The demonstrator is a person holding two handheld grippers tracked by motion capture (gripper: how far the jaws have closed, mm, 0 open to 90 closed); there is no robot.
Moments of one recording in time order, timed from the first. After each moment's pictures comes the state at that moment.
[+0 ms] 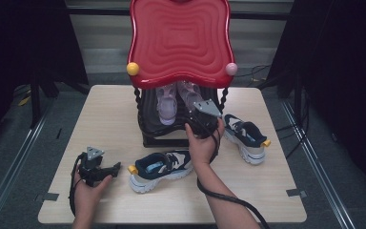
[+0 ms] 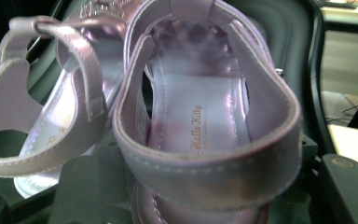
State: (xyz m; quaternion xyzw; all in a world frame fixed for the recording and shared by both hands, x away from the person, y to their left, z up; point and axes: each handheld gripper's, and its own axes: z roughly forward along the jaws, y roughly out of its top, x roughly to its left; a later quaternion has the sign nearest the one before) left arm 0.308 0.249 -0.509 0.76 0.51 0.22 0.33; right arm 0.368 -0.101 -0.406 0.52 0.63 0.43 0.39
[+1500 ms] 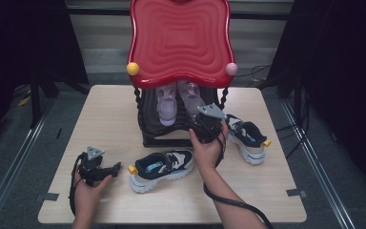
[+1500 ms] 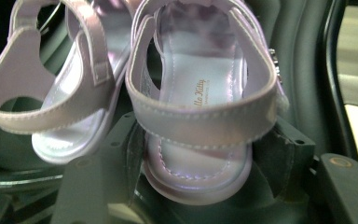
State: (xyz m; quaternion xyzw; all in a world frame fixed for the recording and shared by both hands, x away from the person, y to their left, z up) left arm 0.308 0.248 -0.509 0.76 0.51 0.22 0.34; right arm 0.357 -0.114 -0.409 0.51 0.65 0.43 0.35
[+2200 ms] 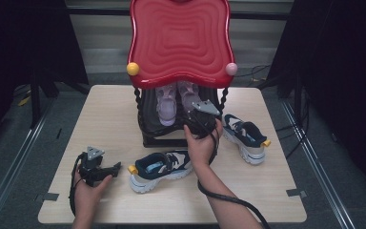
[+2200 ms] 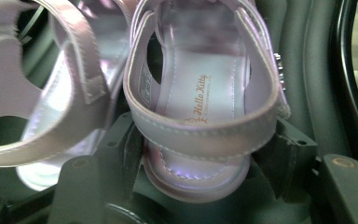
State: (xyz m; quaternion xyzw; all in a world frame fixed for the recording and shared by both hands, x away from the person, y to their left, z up) left arm 0.308 0.248 -0.509 0.76 0.51 0.21 0.34; right arm 0.371 -0.098 -0.410 0.53 0.64 0.42 0.36
